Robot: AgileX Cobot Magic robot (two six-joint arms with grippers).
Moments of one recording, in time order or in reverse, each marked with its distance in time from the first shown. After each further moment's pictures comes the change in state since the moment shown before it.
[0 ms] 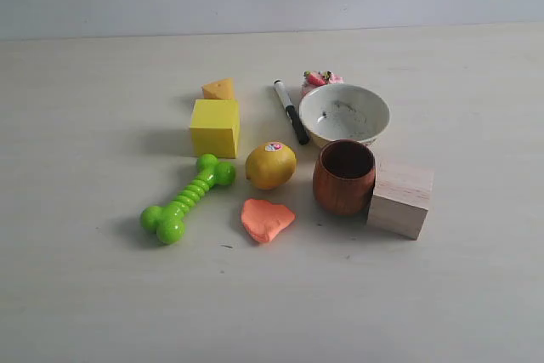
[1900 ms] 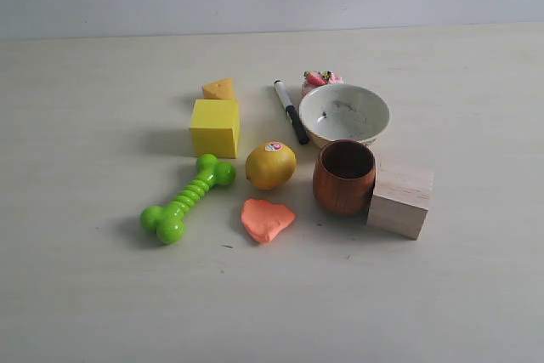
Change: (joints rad) left arm 0.000 0.000 0.000 0.046 -0.235 -0.003; right arm 0.000 0.000 0.000 0.000 0.000 0.000
